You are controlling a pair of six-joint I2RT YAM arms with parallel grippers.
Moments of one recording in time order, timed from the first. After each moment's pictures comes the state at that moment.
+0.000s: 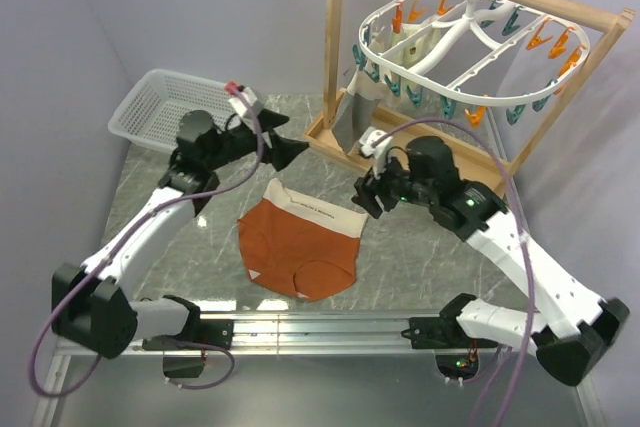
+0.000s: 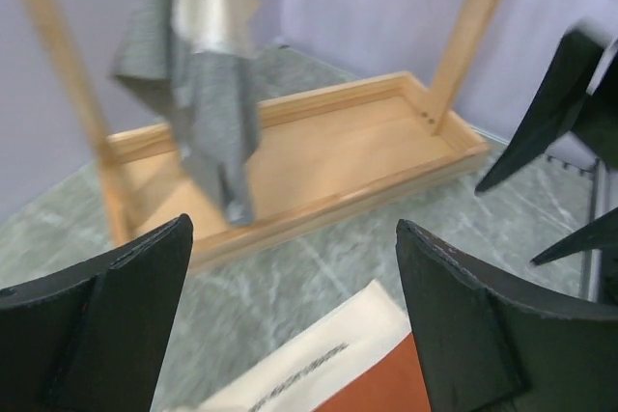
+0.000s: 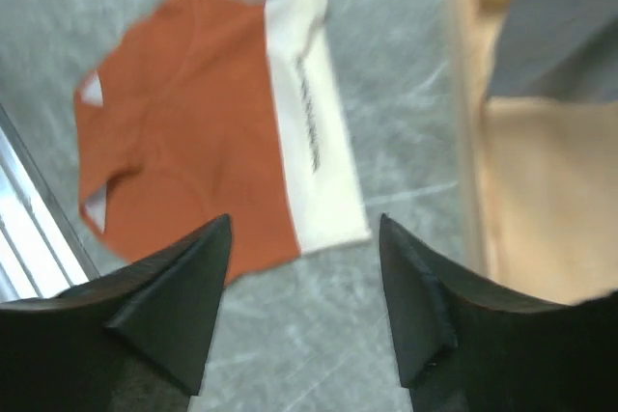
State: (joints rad) left arm -0.34 1.20 1.01 0.25 0.66 -0.11; right arm 0.65 1.09 1.13 -0.61 -0.27 -0.25
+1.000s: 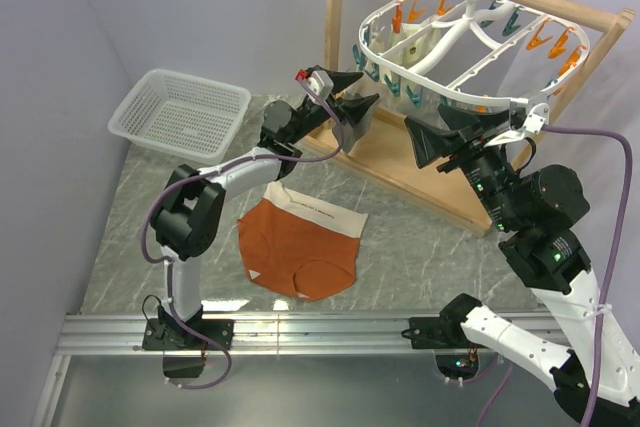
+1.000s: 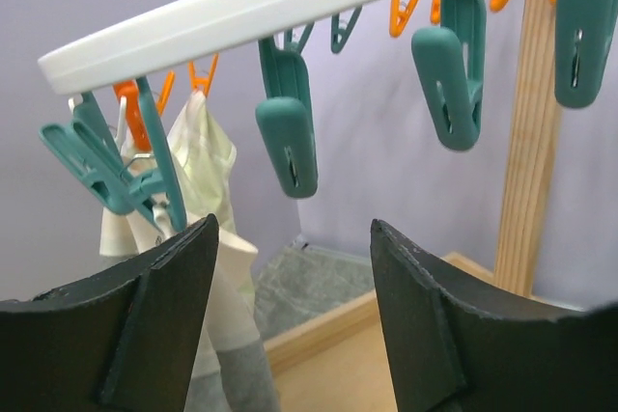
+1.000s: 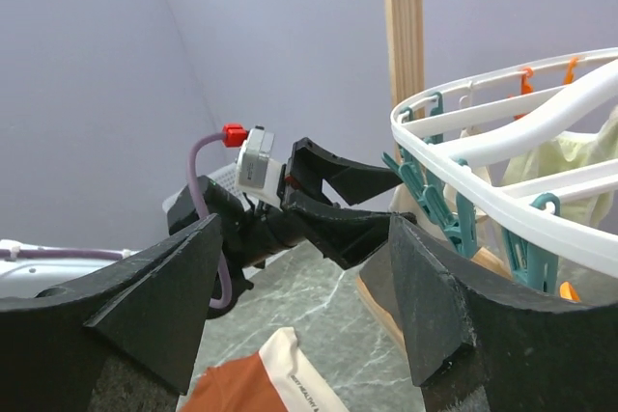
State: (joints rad) left arm -0.61 1.96 1.44 1.07 0.45 -0.14; right arm 0.63 0.78 1.27 -0.19 0.12 0.16
